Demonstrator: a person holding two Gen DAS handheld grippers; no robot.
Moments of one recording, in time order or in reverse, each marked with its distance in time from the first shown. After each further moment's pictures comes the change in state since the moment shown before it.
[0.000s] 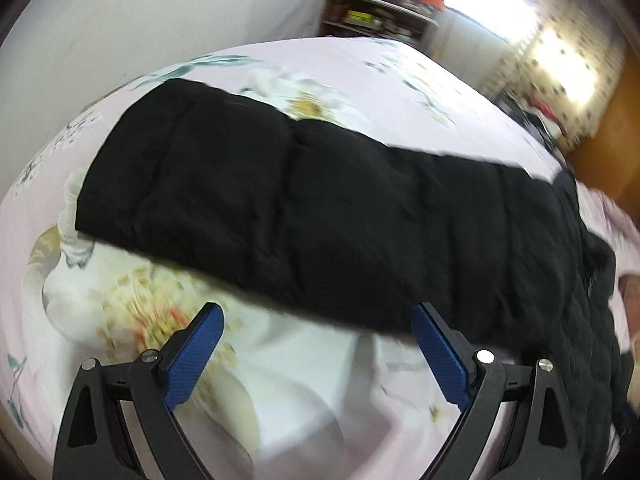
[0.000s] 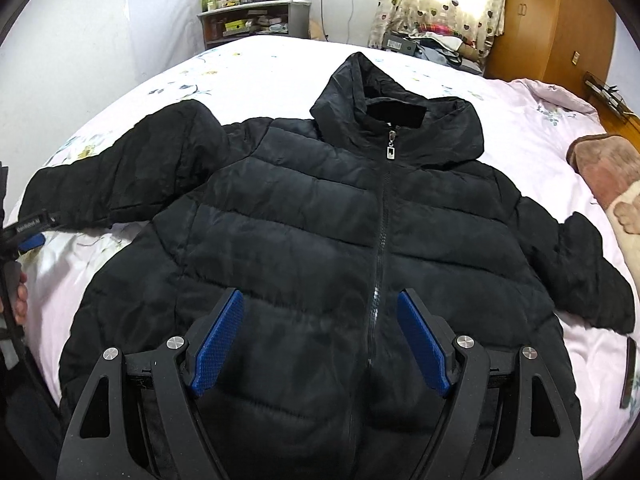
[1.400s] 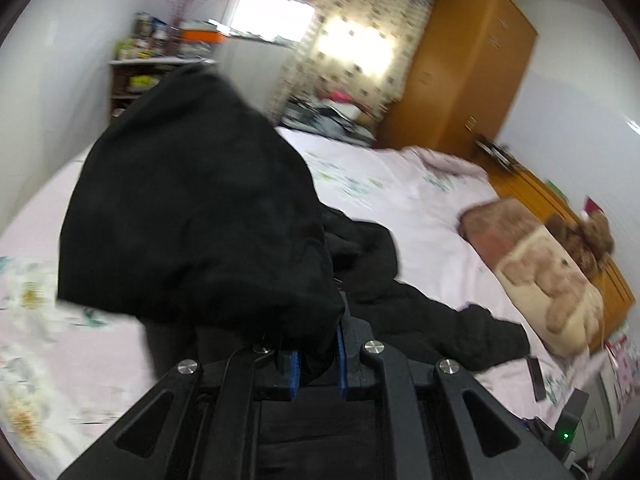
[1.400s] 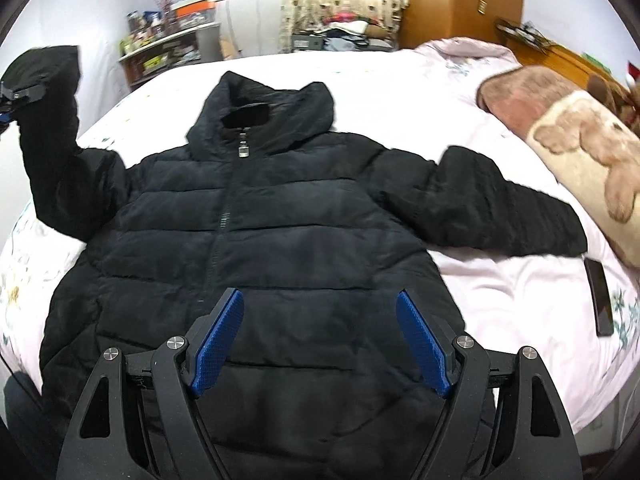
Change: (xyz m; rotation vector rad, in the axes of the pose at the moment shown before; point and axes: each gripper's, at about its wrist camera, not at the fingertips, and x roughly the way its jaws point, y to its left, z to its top) left arm -0.143 -0.279 0.025 0.456 -0.071 -0.559; right arm -0.070 -0.142 -0.054 0.259 -0.022 -0.133
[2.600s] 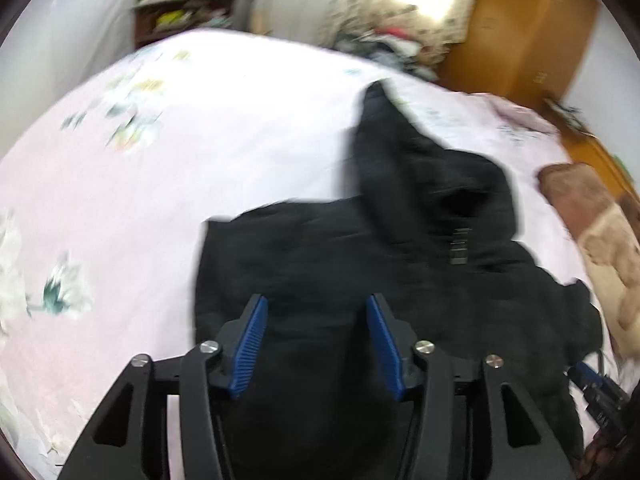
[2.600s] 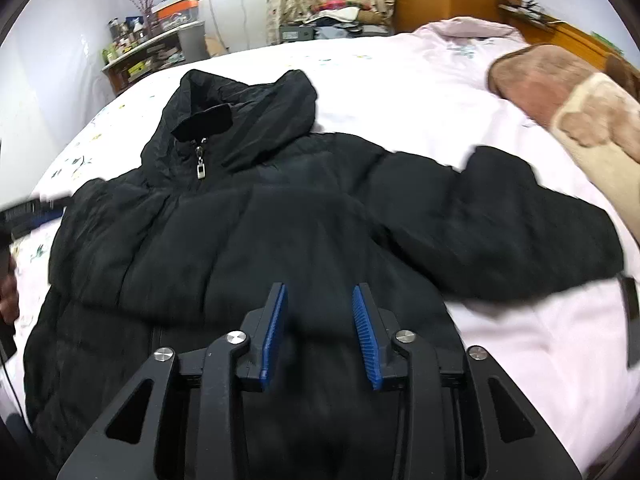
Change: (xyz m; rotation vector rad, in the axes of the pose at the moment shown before) left arm 0.127 0.106 -0.043 -0.082 0.207 0.195; right arm 0.108 -0.023 0.060 0.036 0.032 0.047
